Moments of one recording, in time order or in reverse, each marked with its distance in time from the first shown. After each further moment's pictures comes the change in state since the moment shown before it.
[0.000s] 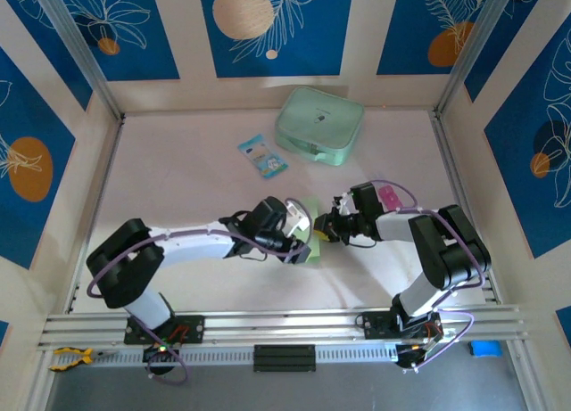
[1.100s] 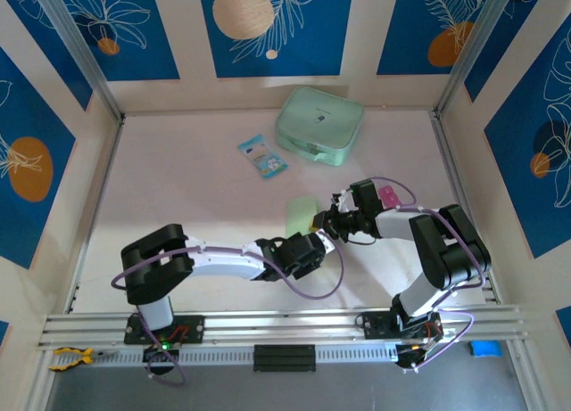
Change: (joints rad) left arm -0.272 0.164 0.132 -0.097 -0.702 0.265; right arm 0.000 0.000 0.025 -0.020 -0.019 -0.003
